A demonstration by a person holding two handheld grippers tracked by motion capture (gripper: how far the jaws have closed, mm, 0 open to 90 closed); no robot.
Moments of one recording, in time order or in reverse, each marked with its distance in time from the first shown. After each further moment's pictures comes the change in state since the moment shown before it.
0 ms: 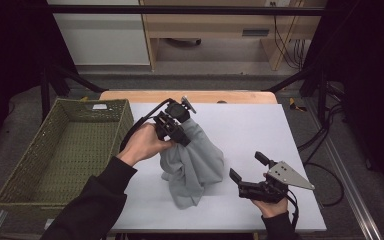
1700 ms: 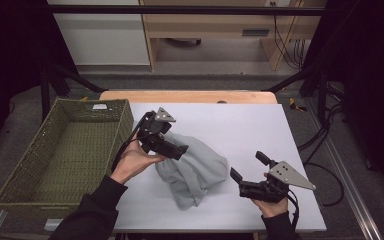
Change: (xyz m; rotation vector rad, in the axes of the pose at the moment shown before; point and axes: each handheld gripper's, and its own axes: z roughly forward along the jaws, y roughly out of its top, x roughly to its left) left arm 0.004 -0.062 0.004 -0.389 0.150 -0.044; right arm -0.001 0.000 -0.001 -0.005 -0.008 0.017
